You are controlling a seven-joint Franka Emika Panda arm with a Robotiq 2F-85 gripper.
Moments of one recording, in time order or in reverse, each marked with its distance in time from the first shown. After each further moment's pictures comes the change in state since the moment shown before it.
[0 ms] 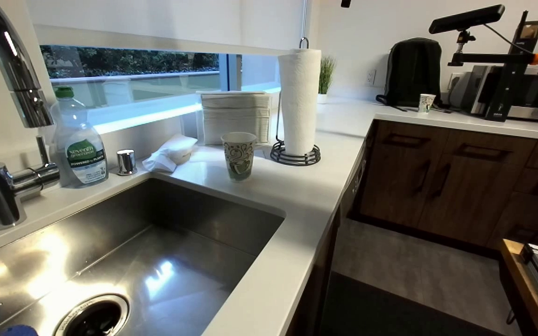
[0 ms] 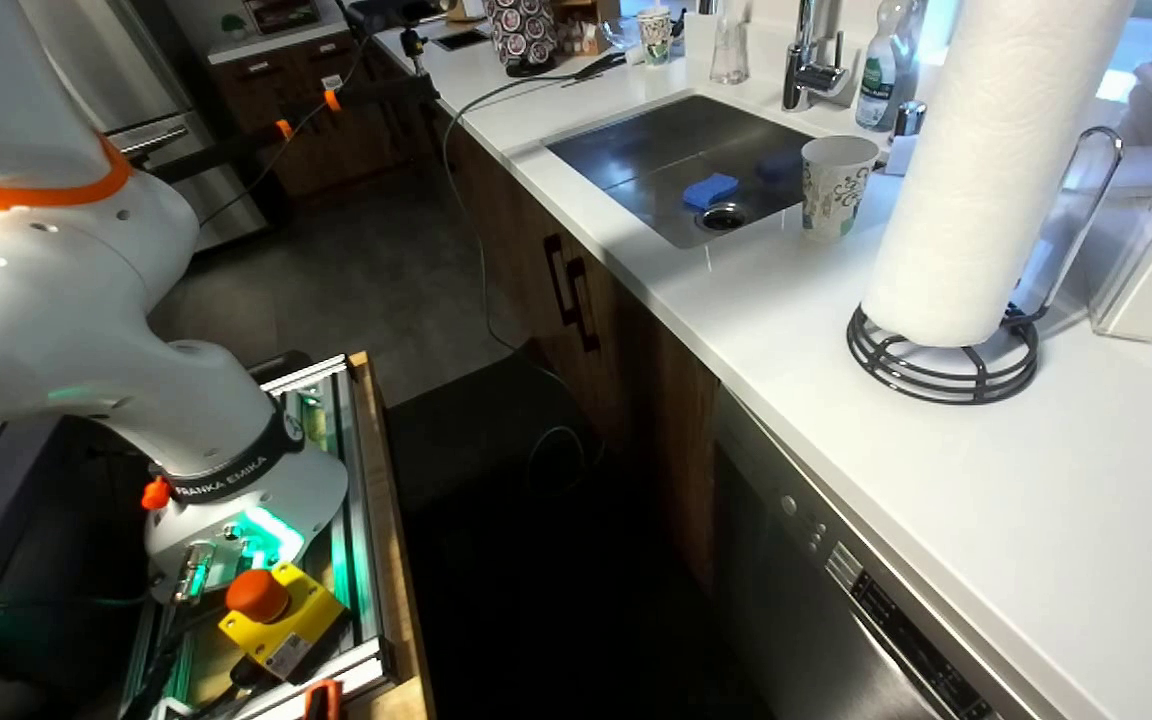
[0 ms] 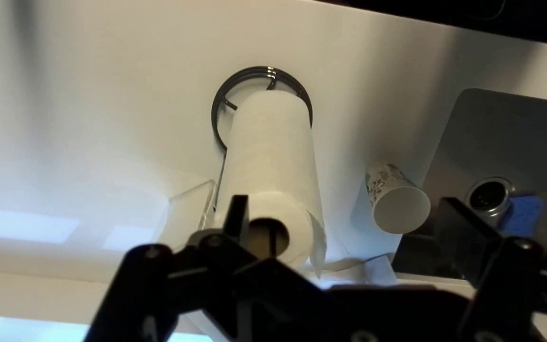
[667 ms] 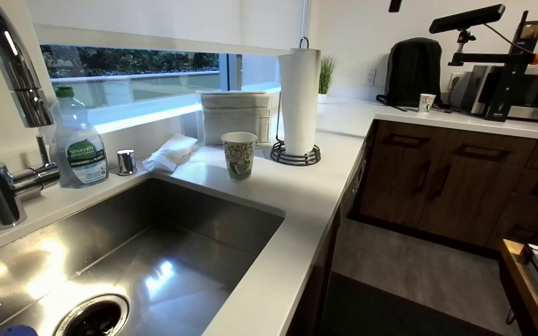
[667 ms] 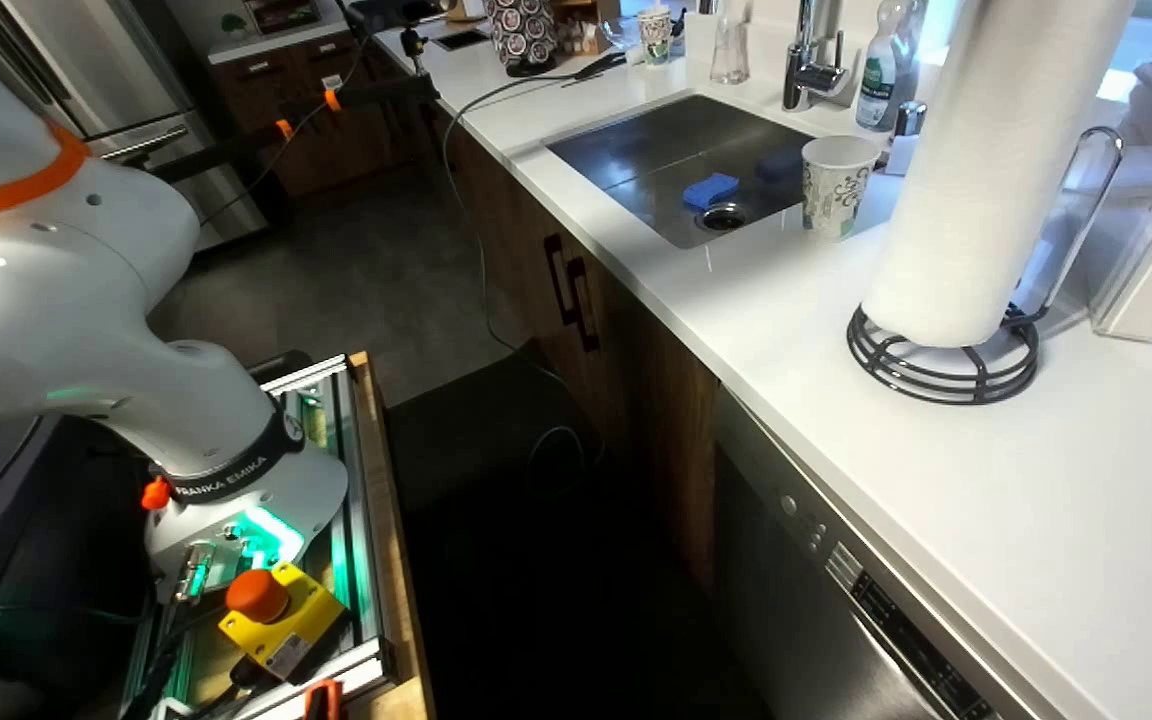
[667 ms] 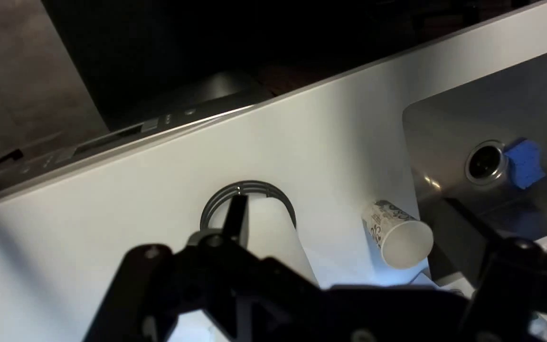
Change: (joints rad) arm -0.009 -0.337 -0.034 -0.459 0.079 0.000 0.429
